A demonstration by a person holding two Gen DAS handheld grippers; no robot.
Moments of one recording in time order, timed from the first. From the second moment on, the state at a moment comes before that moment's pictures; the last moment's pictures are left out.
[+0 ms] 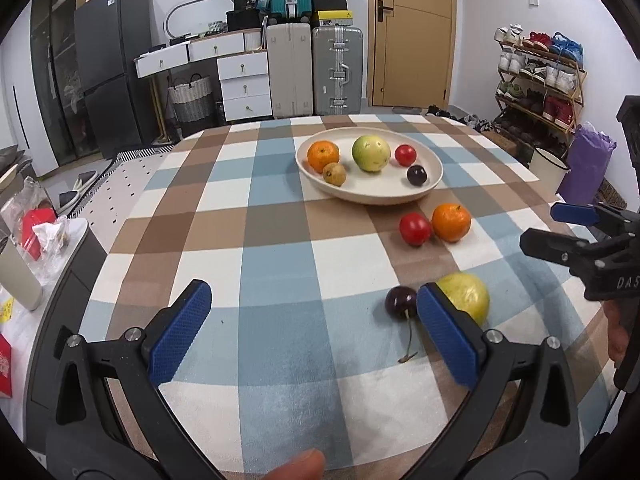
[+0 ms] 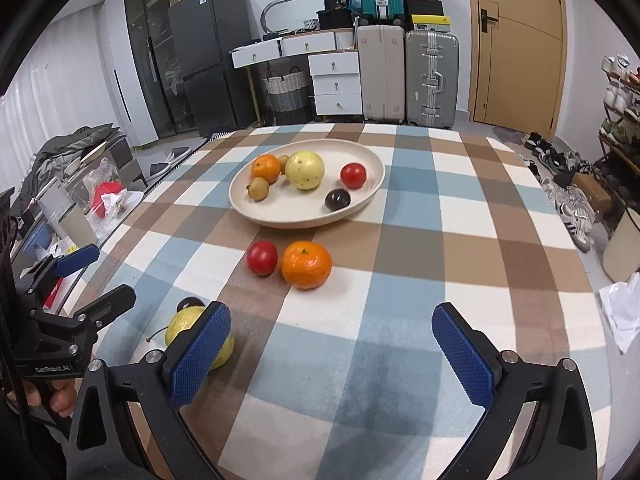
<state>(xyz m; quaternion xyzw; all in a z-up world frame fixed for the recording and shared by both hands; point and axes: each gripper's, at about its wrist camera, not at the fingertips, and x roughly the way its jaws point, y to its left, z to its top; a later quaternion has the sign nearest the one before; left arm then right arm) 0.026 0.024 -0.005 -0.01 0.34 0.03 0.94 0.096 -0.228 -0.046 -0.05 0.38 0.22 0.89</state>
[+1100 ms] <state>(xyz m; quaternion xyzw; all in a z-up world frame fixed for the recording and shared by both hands) 0.030 0.053 -0.017 -0.06 0.35 0.00 0.93 0.075 -0.147 -0.088 -0.08 0.43 0.26 0.86</state>
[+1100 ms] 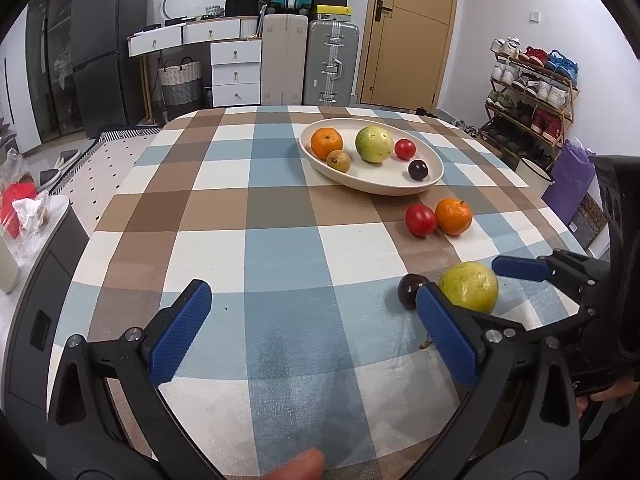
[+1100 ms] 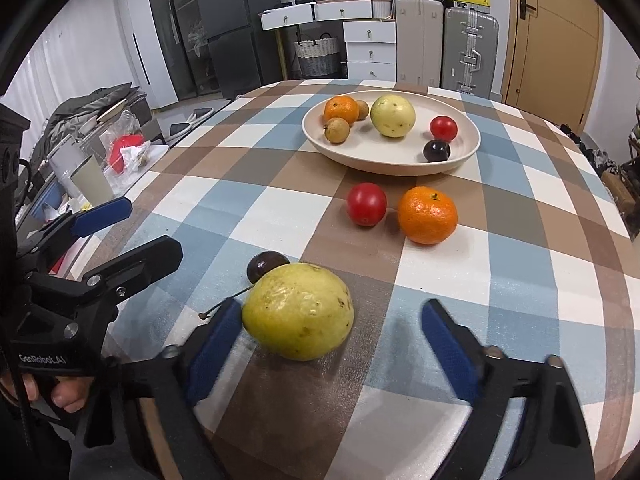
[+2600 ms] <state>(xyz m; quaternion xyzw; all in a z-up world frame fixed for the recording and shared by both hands) 0.095 -0.013 -0.057 -0.01 0.45 -0.02 0.89 0.067 -0.246 -0.064 0.04 0.38 0.25 0.89</state>
